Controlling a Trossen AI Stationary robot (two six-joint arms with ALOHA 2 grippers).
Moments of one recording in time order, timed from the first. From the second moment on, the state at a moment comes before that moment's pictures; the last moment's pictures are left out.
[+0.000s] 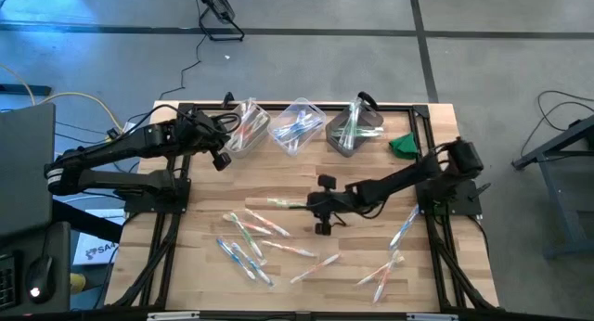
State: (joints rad) left arm 0.34 0.82 0.86 -0.78 -0.32 -0.06; right arm 0.21 1.76 0.96 0.00 0.25 0.19
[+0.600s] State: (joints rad) left arm 0.34 0.82 0.86 -0.75 -0.32 -0.06; right arm 0.16 1.23 0.96 -0.51 0.60 0.34
